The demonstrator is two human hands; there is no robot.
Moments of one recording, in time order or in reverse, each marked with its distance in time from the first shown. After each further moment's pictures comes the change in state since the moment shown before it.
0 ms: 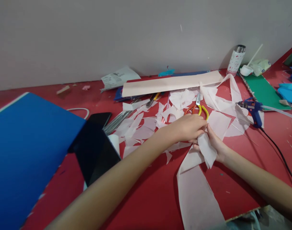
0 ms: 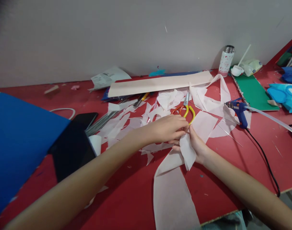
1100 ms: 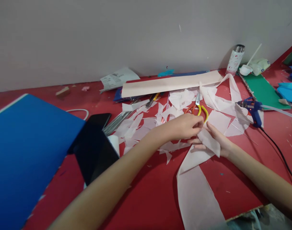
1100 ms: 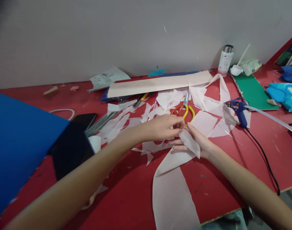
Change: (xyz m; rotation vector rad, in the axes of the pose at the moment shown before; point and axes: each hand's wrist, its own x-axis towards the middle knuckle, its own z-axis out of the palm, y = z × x) left_hand -0.016 -0.007 -0.005 -0.311 0.028 -0.087; right_hand -0.015 -0.022 0.011 -0.199 -0.121 0.026
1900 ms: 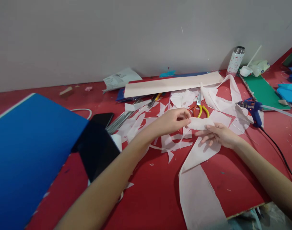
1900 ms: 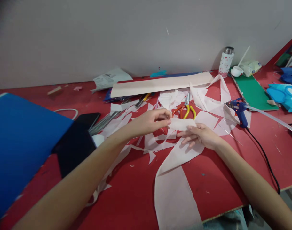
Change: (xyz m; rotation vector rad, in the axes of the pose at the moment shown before) left_hand -0.028 -0.025 -0.004 -0.336 0.233 -0.237; right_hand -0.005 -0.017 -0.018 -0.412 0.009 -0.097
